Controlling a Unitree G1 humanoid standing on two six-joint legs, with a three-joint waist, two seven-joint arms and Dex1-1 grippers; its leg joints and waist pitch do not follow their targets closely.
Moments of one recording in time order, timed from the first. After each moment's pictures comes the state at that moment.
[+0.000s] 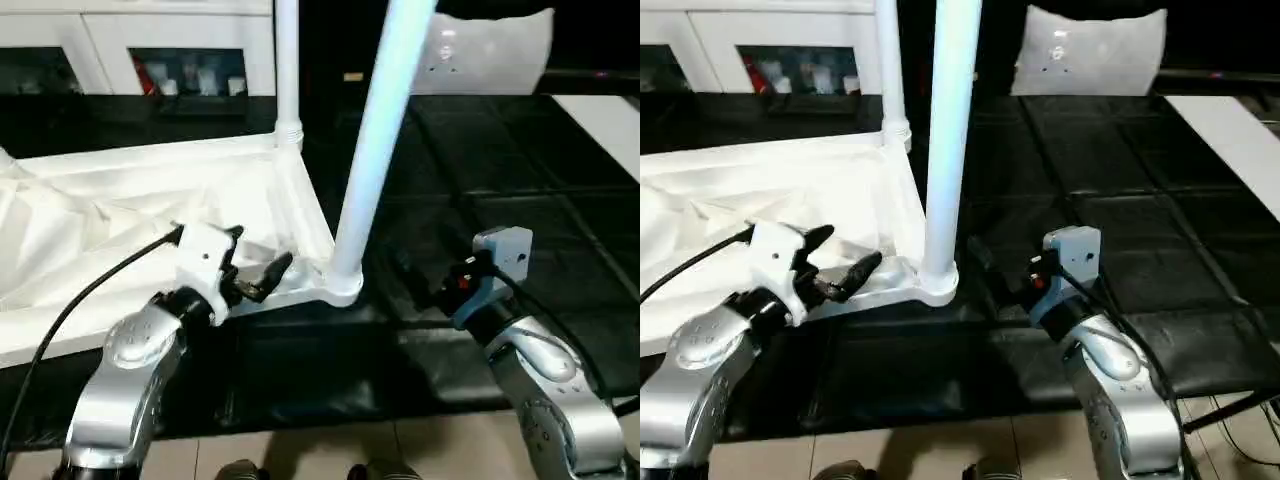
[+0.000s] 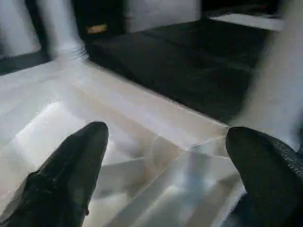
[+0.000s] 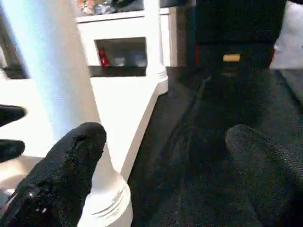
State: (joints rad) left arm -0.14 0.32 -0.04 -0.21 -0.15 0.39 -0.57; right arm -0.04 -0.20 0.00 -0.34 0.31 0.39 0.37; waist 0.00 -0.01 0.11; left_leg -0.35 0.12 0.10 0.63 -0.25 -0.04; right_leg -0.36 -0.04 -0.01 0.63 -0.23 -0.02
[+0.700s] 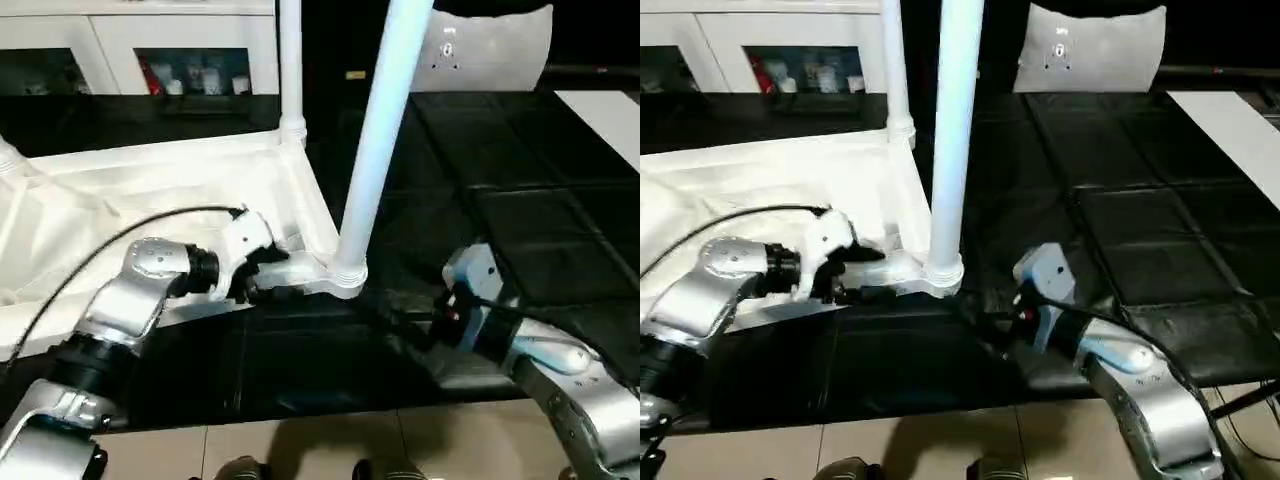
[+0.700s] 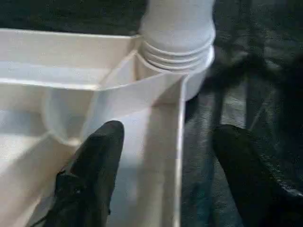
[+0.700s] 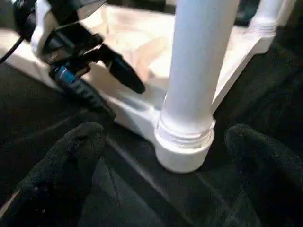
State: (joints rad) left arm -0.56 0.49 -0.27 0.36 -0.09 0.30 -1.11; right arm -0.03 -0.45 0.10 -0.34 0.34 0.45 0.68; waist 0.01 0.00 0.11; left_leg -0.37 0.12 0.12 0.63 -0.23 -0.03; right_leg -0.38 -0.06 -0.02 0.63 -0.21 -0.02
